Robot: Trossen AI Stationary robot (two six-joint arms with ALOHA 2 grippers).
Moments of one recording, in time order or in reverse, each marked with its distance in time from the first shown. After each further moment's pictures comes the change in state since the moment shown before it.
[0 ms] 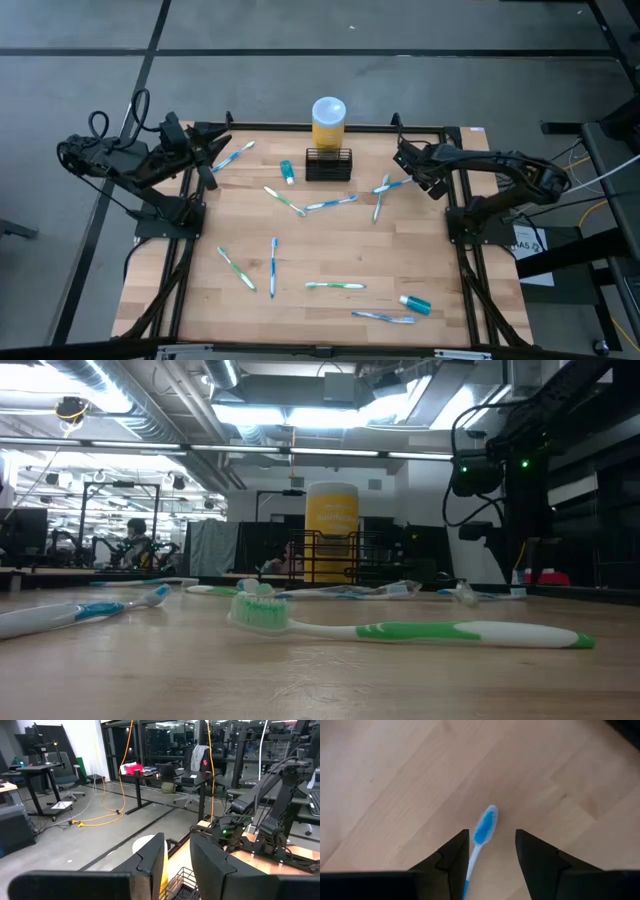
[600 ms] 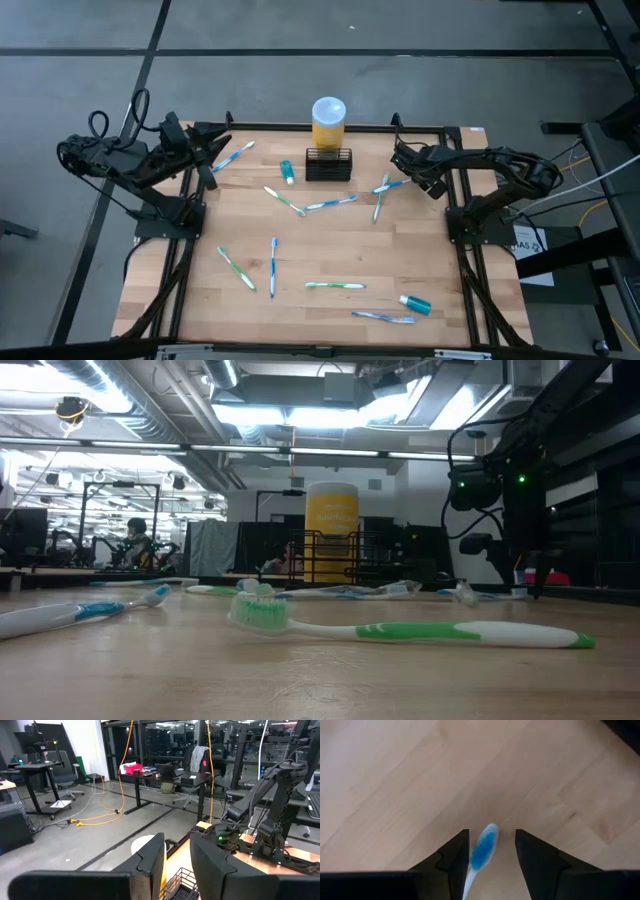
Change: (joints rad) left arm 0.000 0.000 0.000 0.003 0.001 -0.013; right arm -0.013 0.074 -0.028 0.064 0.044 -0.044
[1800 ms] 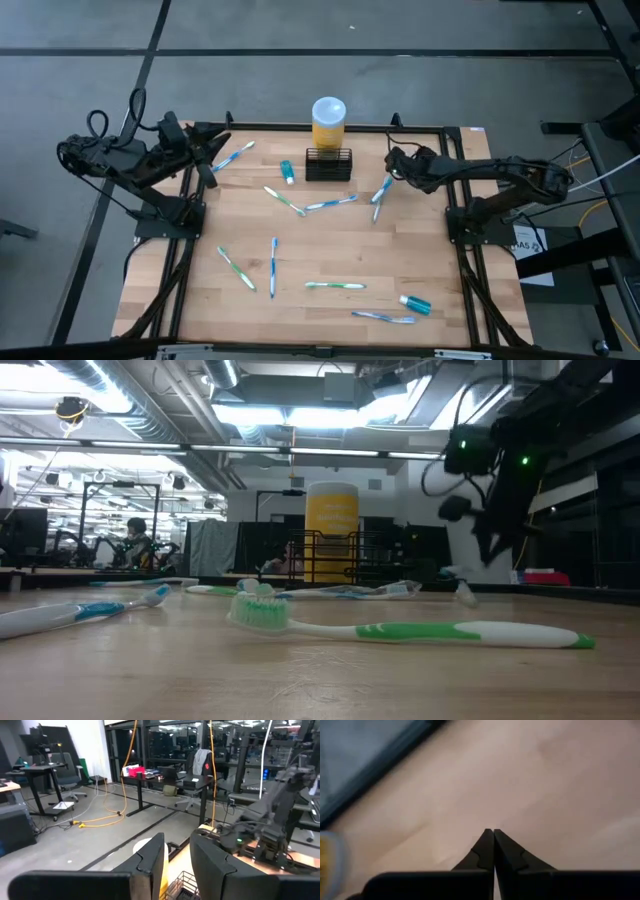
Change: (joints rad) left arm 0.000 0.000 0.000 0.032 -0.023 0.024; right arm 0.232 -0.131 -0.016 0.178 0.286 -0.049
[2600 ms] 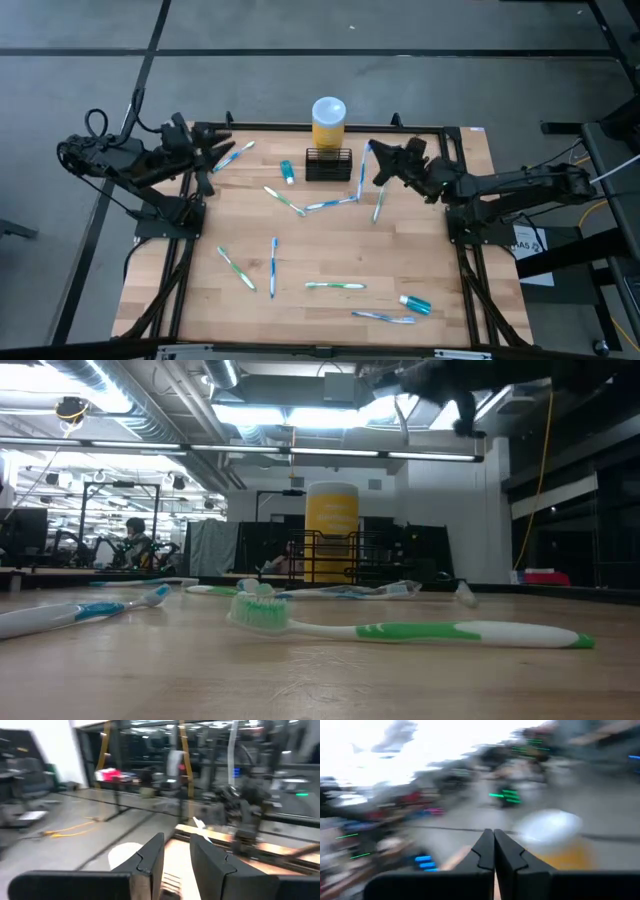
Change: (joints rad) left arm 0.002 0.000 0.000 0.032 0.168 0.040; right arm 0.332 -0.244 0.002 1.131 -0.052 -1.307
